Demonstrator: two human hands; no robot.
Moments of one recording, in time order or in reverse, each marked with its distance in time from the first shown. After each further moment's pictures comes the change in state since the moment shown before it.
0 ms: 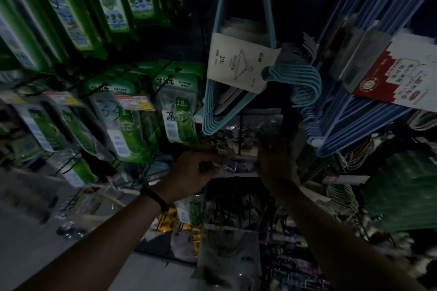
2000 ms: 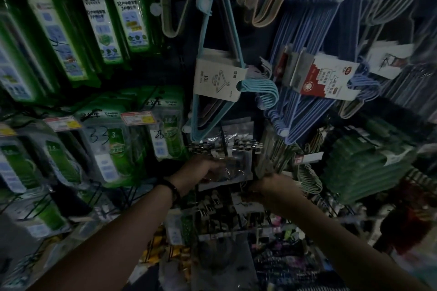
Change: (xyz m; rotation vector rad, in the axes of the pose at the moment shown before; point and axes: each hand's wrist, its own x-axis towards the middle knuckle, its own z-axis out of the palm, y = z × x) left_hand 0.005 0.038 -0.002 -0.497 -0.208 -0.461; right_hand -0.096 -0.024 -0.096 -0.182 -0.354 -0.235
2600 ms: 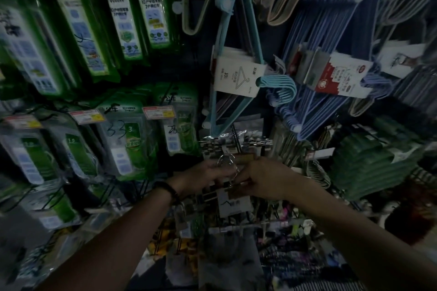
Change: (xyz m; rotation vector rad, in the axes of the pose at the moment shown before) left_hand -0.057 -0.004 -0.033 0.141 -0.267 0.156; right_hand 0.015 -0.079 -0.107 0.360 -0.122 -0.212
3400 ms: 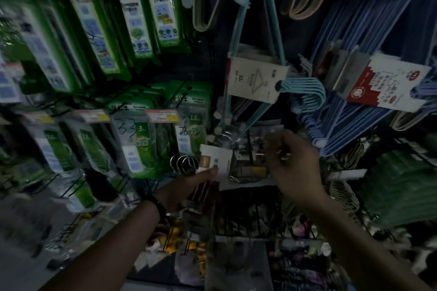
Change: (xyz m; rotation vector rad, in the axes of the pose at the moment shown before) left_hand -0.001 -0.028 -0.018 -0.447 0.247 -0.219; right_hand 0.018 0.039 -0.008 0.301 0.860 0.172
